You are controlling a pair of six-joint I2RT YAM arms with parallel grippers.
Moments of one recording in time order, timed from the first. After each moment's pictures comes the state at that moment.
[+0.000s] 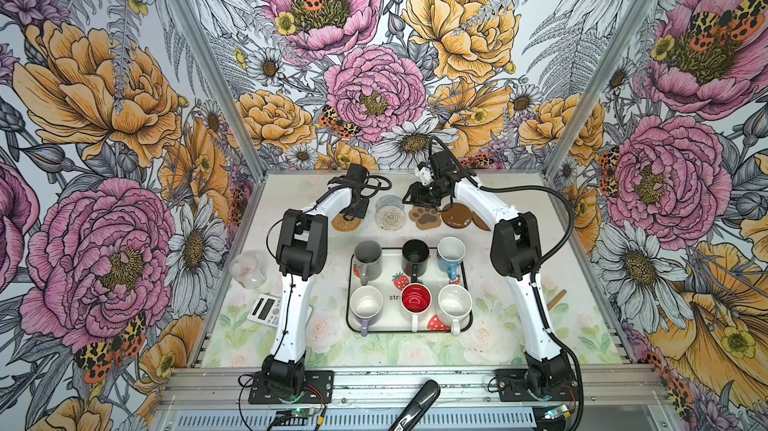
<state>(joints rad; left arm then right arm) -0.26 2.37 1.96 -0.74 -0.18 0.02 0.37 2.44 2.24 -0.81 -0.50 0.37</state>
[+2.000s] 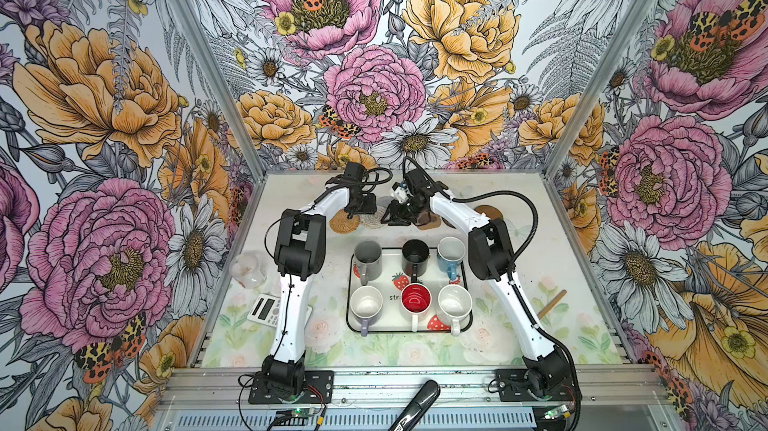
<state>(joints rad) -0.26 2.34 1.92 -0.65 0.17 -0.16 0.49 2.66 2.41 -0.82 -0.65 0.43</state>
